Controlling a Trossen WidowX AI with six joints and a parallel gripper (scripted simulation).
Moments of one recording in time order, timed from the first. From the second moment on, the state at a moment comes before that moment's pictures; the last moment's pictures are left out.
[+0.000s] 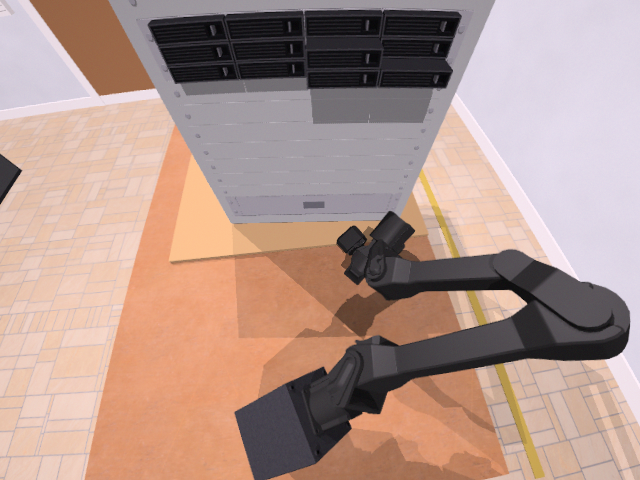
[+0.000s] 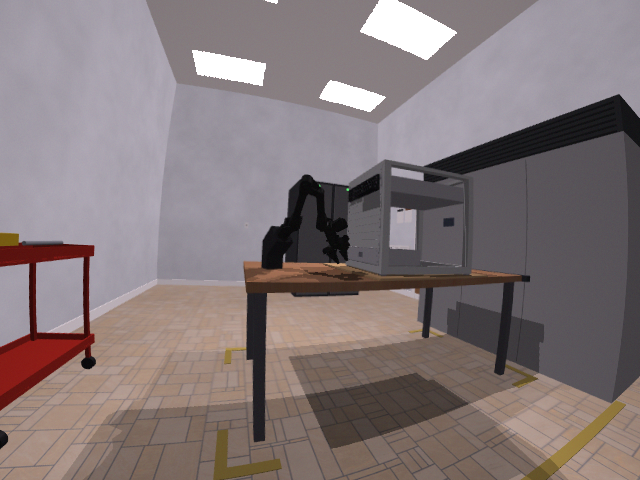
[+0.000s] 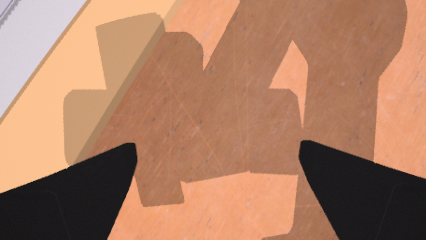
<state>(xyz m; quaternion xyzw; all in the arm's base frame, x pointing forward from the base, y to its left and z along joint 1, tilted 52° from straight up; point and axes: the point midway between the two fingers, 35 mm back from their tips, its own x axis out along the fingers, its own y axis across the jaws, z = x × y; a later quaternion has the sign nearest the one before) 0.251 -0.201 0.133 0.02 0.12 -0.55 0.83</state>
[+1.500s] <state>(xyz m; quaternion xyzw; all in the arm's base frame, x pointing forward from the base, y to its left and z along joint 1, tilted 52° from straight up) 0.251 -0.198 0.134 0.03 0.12 -0.54 0.83</state>
